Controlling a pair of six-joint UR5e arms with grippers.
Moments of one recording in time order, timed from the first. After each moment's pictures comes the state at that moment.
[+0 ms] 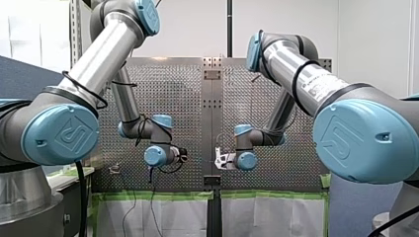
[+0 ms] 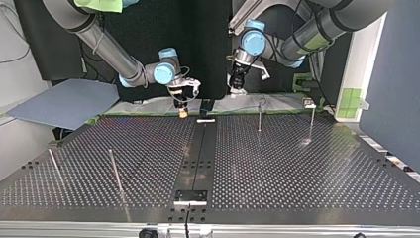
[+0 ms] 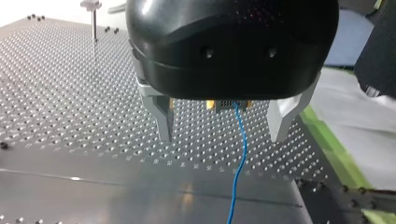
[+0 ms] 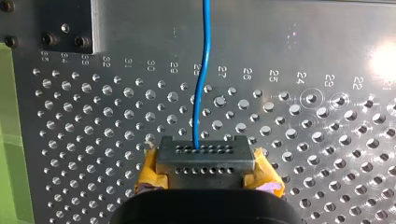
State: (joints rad) left arm -0.36 -2.20 -2.08 -2.14 -1.65 -1.61; right arm 2.16 -0.57 1.40 -0.65 1.61 1.54
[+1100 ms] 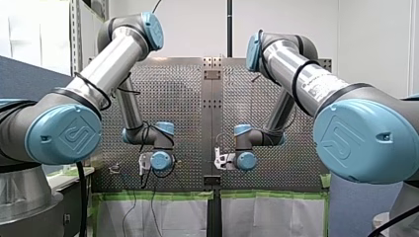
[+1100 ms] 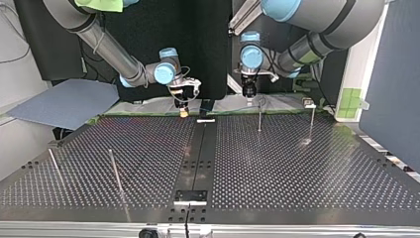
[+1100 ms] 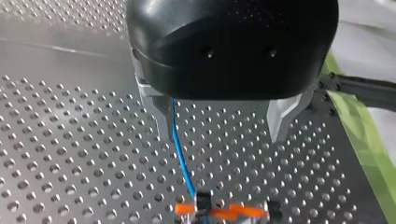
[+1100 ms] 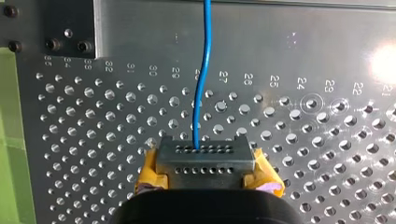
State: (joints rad) left arm -0.33 -2.32 -1.95 -2.20 -1.92 -1.63; right arm 2.16 -0.57 1.40 -0.64 1.60 1.54
